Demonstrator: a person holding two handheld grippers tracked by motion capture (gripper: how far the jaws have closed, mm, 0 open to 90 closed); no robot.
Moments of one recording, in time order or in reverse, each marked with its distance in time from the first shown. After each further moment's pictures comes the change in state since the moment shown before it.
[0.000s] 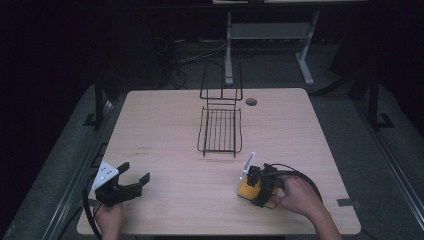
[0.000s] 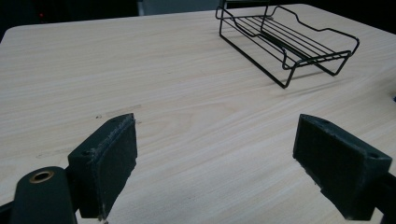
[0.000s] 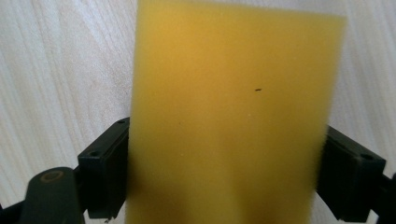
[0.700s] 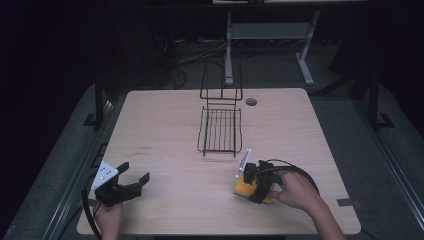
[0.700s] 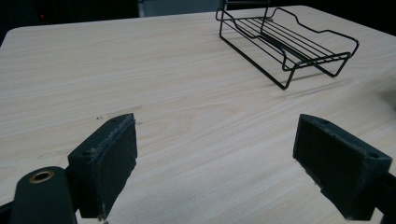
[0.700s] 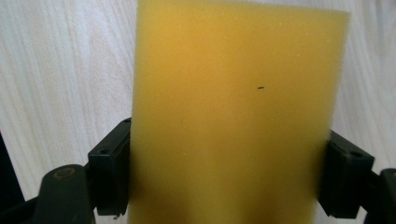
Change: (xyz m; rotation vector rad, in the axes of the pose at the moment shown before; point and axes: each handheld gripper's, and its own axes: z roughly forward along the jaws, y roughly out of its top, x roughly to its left) left arm 0.000 0.000 -0.001 -0.006 0.000 -0.007; right arm 0.001 0.015 -0.016 -0.019 0.004 -0.085
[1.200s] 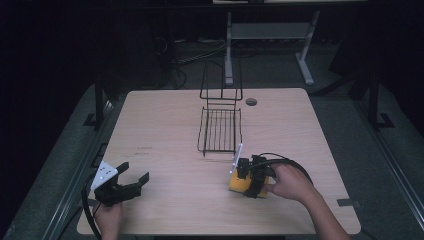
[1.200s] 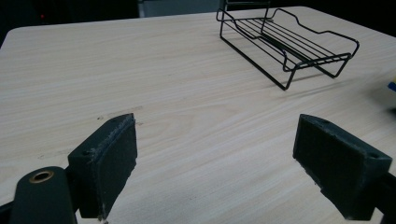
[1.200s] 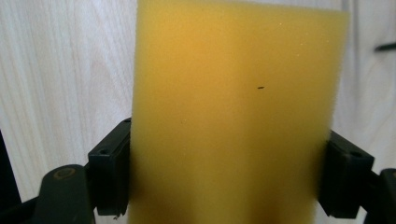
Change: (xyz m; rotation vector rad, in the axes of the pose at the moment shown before) left arm 0.001 0.000 0.000 -0.003 0.000 -0.002; right arm -0.009 0.021 -0.006 0.013 0.013 -0.064
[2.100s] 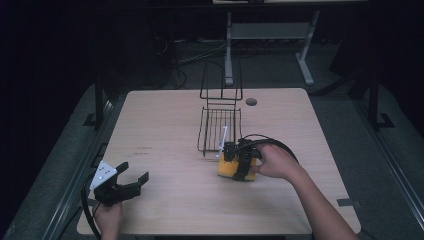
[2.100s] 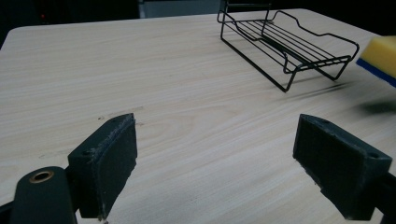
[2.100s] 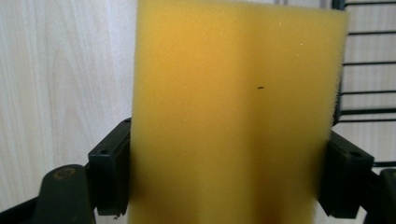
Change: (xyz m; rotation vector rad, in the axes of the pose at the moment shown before) left arm 0.002 0.000 -0.001 -0.005 0.000 -0.005; right arm -0.033 0.044 -0.016 0.003 0.002 -0.069
